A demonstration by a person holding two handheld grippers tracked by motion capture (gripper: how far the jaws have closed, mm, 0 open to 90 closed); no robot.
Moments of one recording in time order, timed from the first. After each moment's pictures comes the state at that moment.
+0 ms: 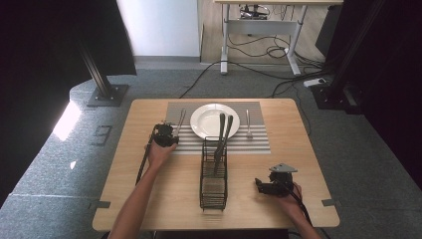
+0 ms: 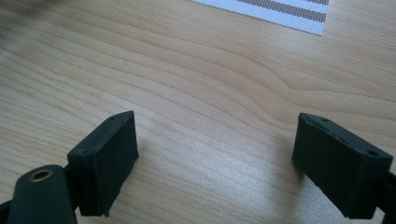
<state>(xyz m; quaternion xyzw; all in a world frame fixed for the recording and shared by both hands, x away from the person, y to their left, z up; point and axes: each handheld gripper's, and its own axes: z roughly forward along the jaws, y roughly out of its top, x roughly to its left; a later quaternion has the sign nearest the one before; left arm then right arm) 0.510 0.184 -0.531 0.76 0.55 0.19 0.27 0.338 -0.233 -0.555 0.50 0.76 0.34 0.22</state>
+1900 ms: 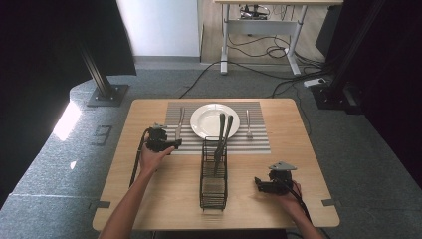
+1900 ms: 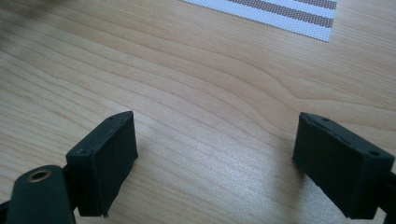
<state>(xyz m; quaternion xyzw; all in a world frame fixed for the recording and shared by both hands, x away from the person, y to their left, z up) 0.461 0.205 -0.501 0.75 0.52 0.15 0.38 0.345 -0.233 -0.555 0.49 0.77 0.34 0.21</state>
